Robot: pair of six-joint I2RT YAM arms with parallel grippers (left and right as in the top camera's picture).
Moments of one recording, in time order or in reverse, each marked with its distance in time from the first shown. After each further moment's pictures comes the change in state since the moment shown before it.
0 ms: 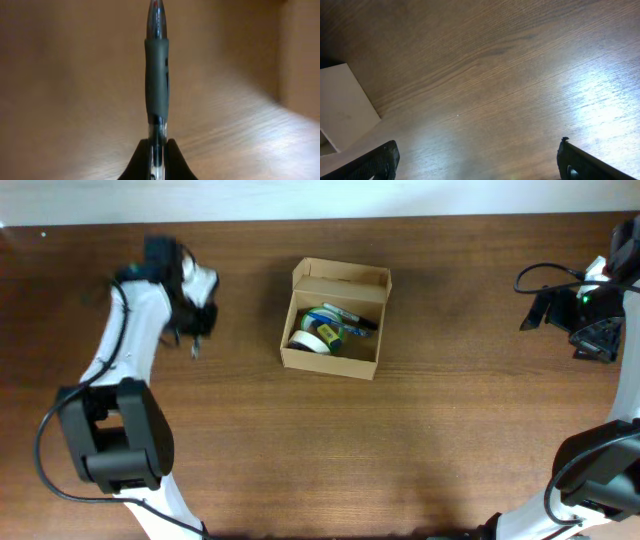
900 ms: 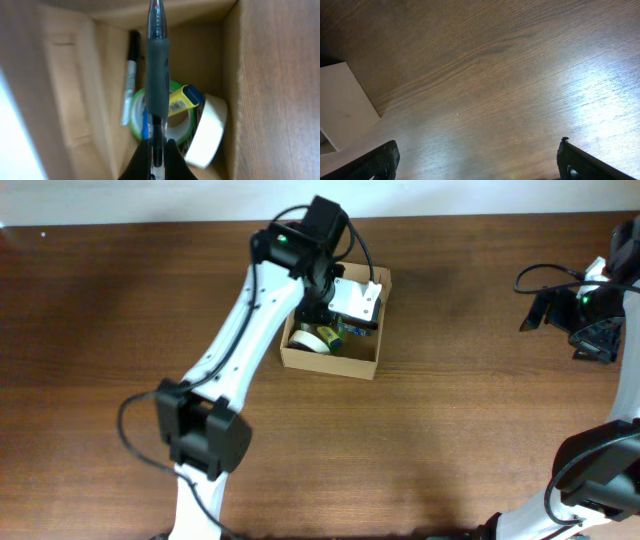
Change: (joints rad) left arm -0.537 0.195 0.455 -0.249 0.045 0.993; right arm 0.000 0.000 0.000 -0.007 0.000 0.001
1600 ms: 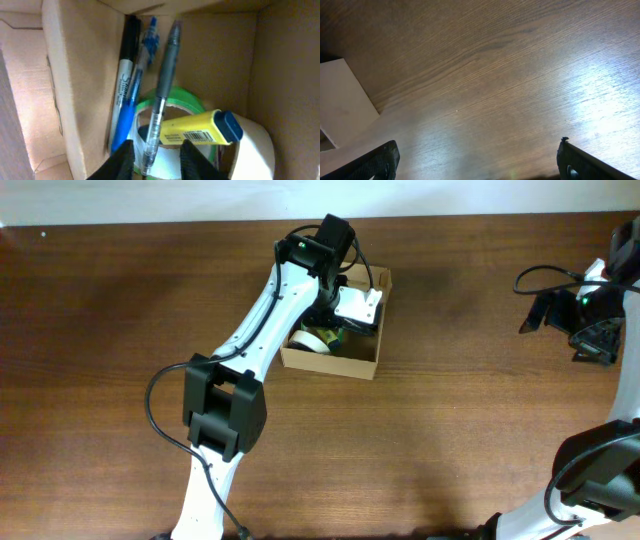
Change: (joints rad) left arm 0.000 0.142 -0.005 0.098 -0.026 -0.060; right arm 0.000 0.000 0.000 -0.016 0.000 -0.001
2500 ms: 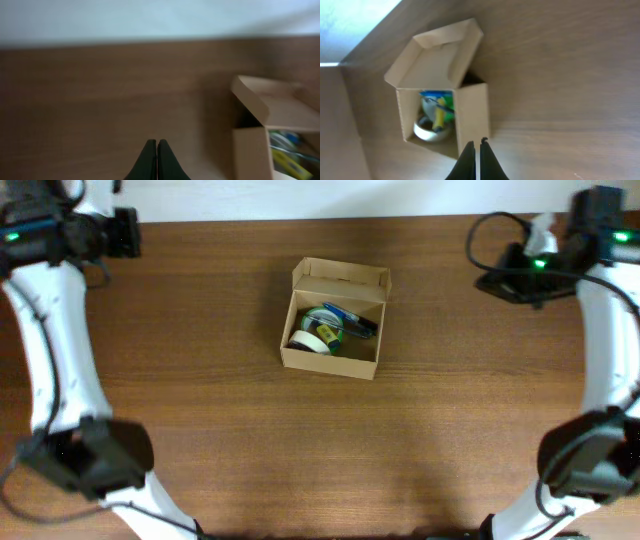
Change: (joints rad) left arm 0.724 -0.298 -0.040 0.170 0.270 -1.113; right arm 0.195 0.065 0.000 0.377 -0.447 0.137
